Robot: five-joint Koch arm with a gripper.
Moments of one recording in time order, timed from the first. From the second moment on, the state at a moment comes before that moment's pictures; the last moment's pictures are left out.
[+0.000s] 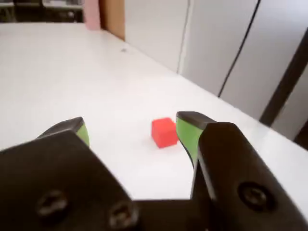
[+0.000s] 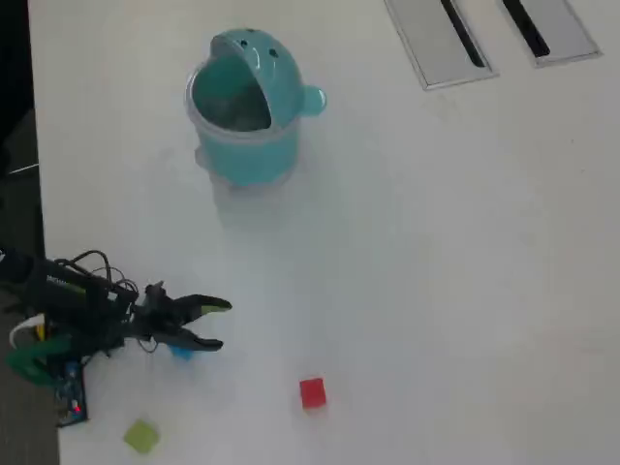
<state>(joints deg) 30.6 131.2 160.1 -26.5 -95.4</state>
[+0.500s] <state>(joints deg) 35.7 131.2 163.7 -27.9 -94.7</state>
